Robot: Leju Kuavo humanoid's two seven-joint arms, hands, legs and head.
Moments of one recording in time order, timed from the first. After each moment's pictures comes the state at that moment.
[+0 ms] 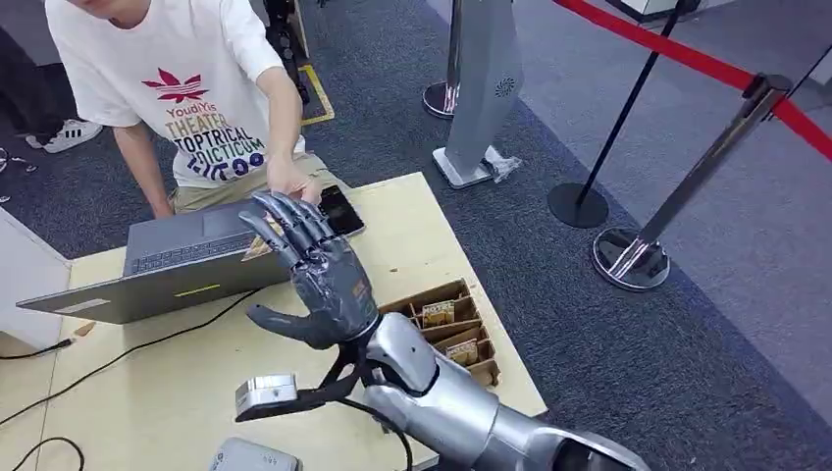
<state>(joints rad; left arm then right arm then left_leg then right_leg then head) -0.13 -0.08 0.93 -0.23 -1.32 0.23 0.17 -0.41 0.06 0.68 -1.32 0.99 -0.66 -0.20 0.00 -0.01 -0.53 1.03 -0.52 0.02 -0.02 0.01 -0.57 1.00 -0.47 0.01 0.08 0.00</state>
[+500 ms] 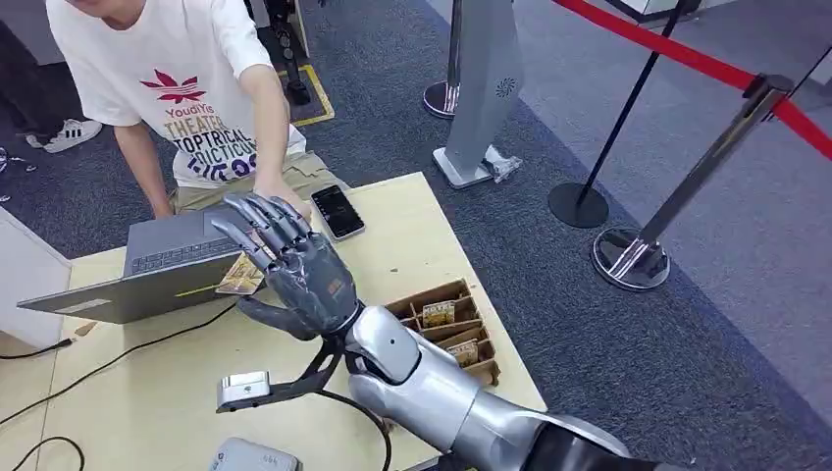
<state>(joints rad) -0.13 -0.08 0.92 -0.23 -1.30 0.23 0.16 -0.47 0.11 0.66 -1.17 1.07 -0.68 -0.22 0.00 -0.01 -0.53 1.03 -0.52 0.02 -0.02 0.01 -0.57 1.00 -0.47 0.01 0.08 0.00</state>
